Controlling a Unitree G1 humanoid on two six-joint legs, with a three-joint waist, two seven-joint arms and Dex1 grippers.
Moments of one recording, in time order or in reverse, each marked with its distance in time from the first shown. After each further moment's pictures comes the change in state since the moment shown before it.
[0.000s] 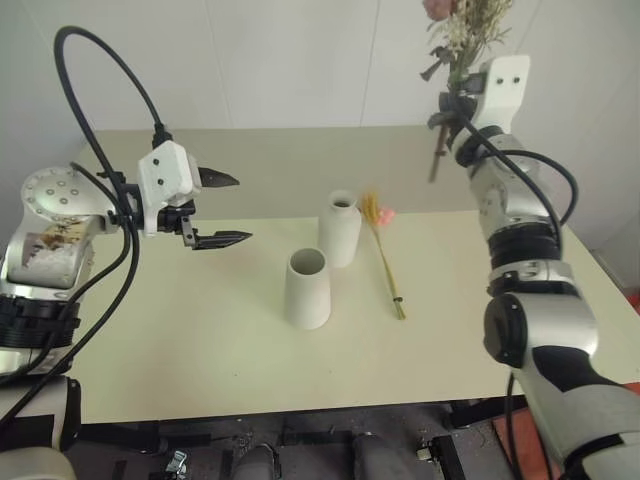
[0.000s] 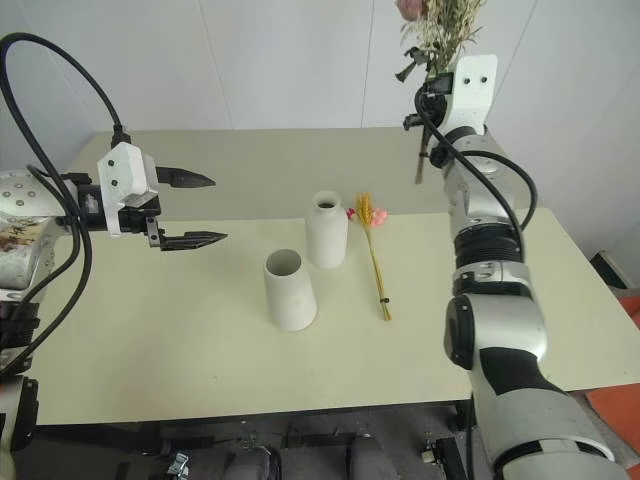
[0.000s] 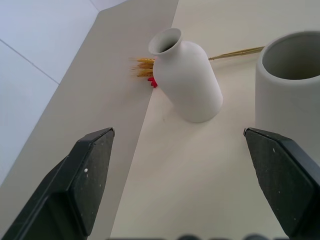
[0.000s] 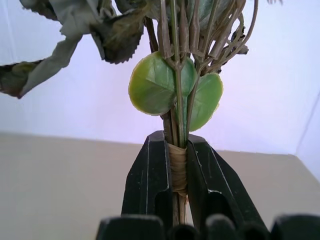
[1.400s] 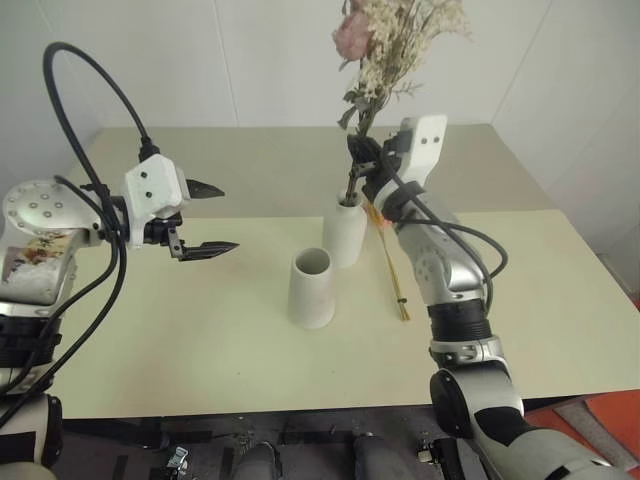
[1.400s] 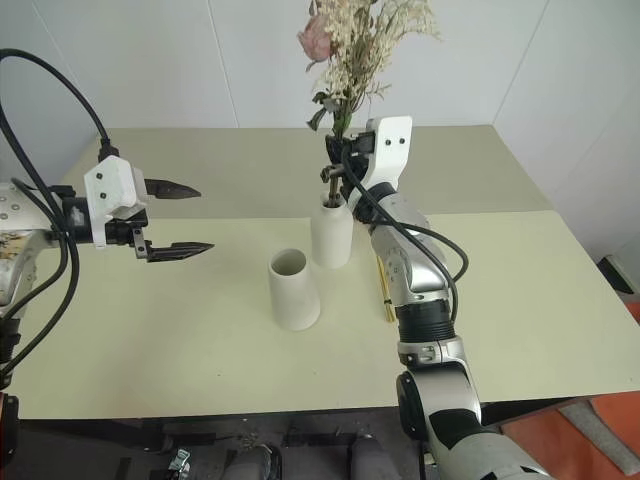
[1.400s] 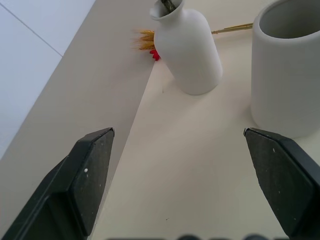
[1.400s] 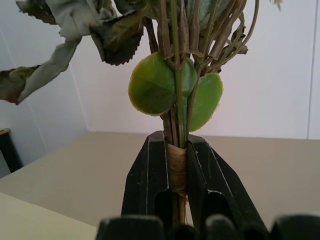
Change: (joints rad) left arm 0.107 0.068 0.056 -0.090 -0.002 0.048 0.027; right arm 0.380 0.235 0.169 -0.612 0.114 0.206 0.030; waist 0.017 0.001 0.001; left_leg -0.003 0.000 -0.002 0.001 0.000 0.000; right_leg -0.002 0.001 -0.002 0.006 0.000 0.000
